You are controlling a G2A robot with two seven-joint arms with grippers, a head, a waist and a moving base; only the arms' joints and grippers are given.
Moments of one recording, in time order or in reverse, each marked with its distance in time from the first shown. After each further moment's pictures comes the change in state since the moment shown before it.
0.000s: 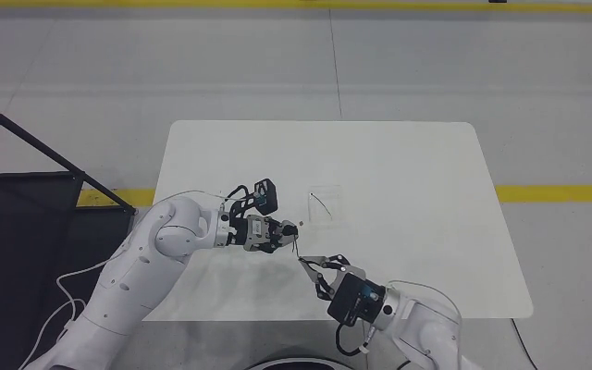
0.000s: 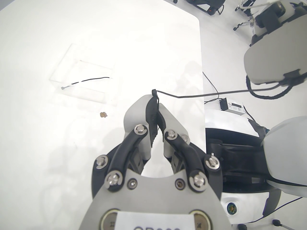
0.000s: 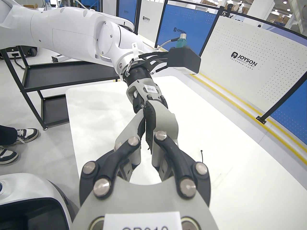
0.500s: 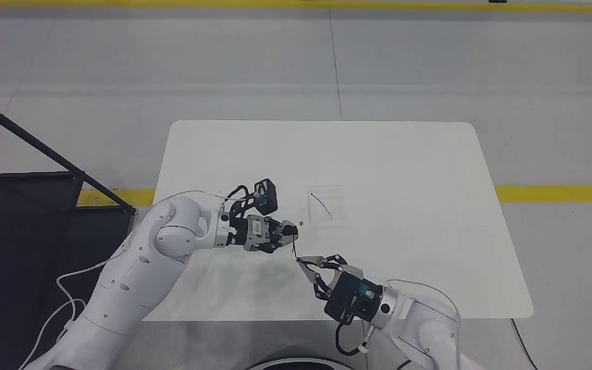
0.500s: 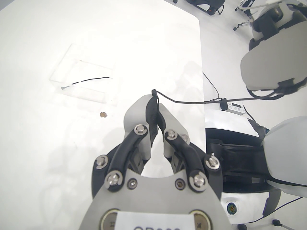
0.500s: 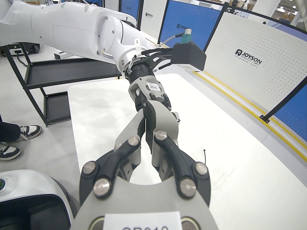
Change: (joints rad) left arm 0.000 0.000 0.000 0.000 0.000 0.000 0.000; right arm 0.016 0.005 -0.014 0.004 0.015 -0.006 0.031
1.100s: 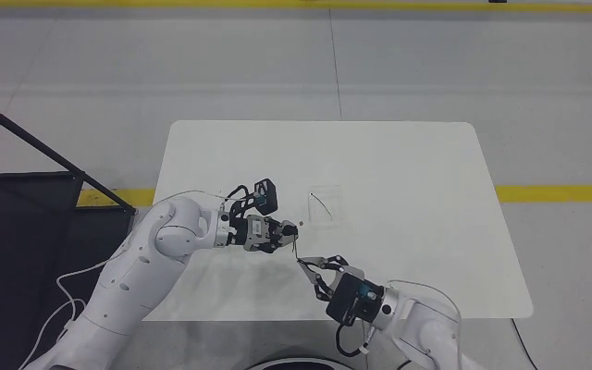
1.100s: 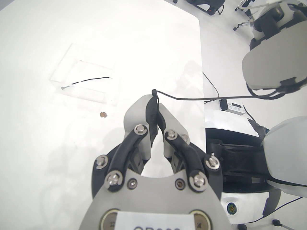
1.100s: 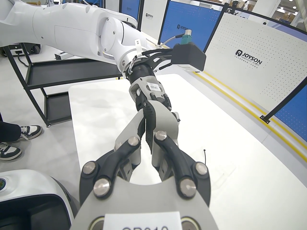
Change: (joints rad) left arm 0.000 0.000 0.000 0.000 0.000 0.000 0.000; right arm -0.007 0.009 0.002 -0.004 0.002 0.005 -0.018
